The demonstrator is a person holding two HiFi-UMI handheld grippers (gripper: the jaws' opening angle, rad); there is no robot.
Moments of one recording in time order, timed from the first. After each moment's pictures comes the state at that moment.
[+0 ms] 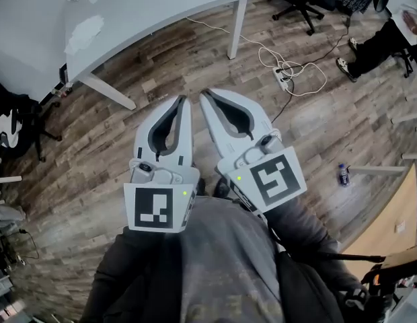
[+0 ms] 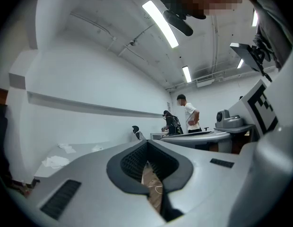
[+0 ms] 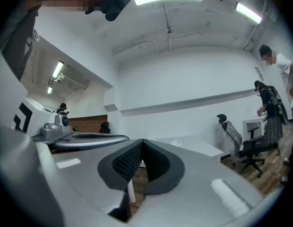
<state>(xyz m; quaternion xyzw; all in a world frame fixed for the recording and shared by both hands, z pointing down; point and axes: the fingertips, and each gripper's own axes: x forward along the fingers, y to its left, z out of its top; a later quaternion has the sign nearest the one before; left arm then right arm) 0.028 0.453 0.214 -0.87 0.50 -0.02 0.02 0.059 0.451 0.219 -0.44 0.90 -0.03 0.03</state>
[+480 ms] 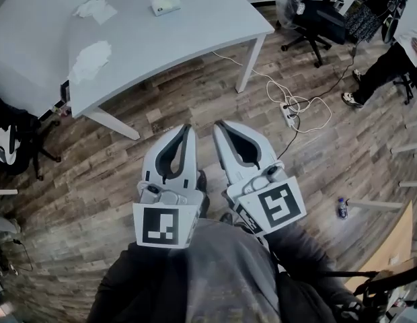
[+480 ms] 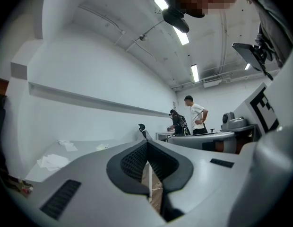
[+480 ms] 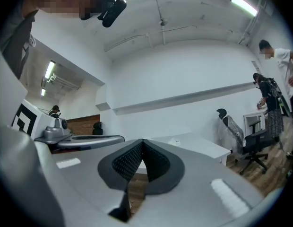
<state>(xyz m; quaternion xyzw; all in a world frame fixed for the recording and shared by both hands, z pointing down) -0.023 0.311 0.236 -0.86 0.51 -0.02 0.00 0.025 0.312 0.240 -0.46 0.89 -0.05 0.03</state>
